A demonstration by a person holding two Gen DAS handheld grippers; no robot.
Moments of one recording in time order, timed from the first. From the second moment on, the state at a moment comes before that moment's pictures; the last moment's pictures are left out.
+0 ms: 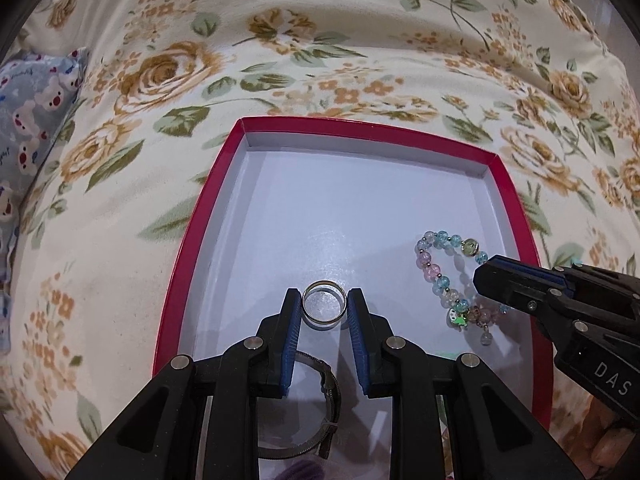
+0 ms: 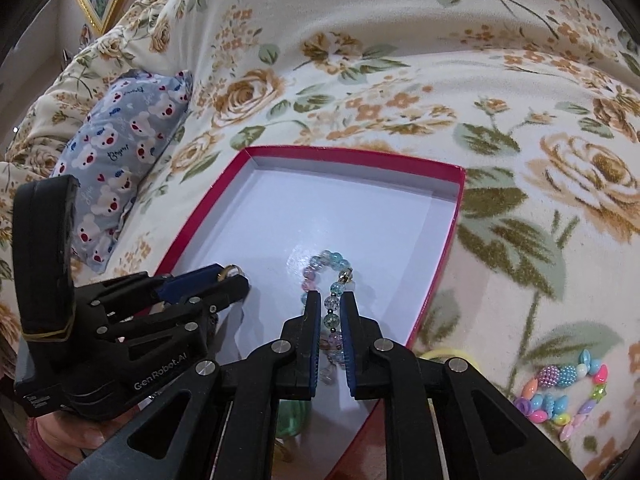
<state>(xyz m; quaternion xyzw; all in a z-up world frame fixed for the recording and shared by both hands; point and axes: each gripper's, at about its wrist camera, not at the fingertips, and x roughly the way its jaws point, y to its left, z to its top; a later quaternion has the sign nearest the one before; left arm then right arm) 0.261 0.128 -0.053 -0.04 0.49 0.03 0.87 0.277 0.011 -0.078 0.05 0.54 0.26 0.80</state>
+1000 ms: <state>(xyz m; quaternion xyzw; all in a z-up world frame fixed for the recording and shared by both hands) 0.184 0.137 -0.012 -0.13 0.44 0.04 0.89 0.235 -0.055 -0.021 0.09 0.50 0.24 0.83</state>
